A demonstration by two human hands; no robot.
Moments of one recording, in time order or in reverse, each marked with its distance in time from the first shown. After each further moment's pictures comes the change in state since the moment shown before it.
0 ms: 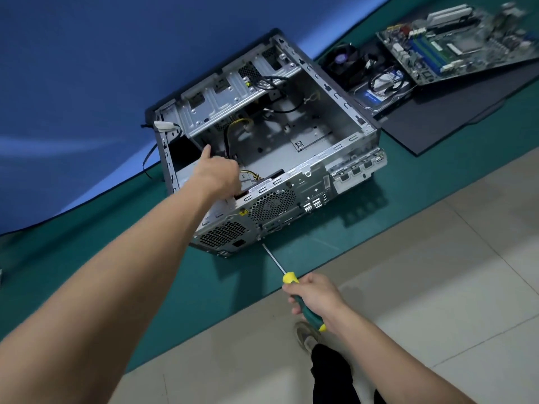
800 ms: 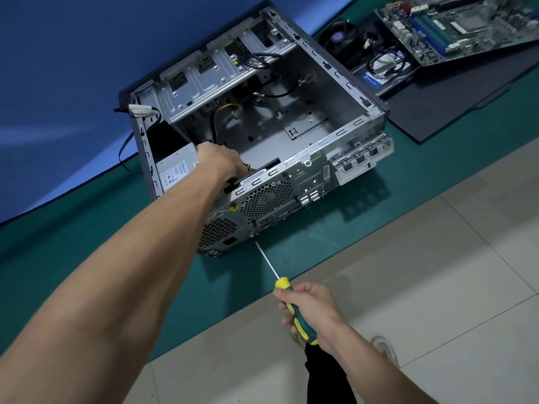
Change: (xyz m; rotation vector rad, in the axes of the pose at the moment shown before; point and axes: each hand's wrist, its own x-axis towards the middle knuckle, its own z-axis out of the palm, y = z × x) left_hand 0.043 0.023 0.009 0.222 -0.115 -0.077; right_hand 0.010 0.023 0.014 0.294 0.023 0.107
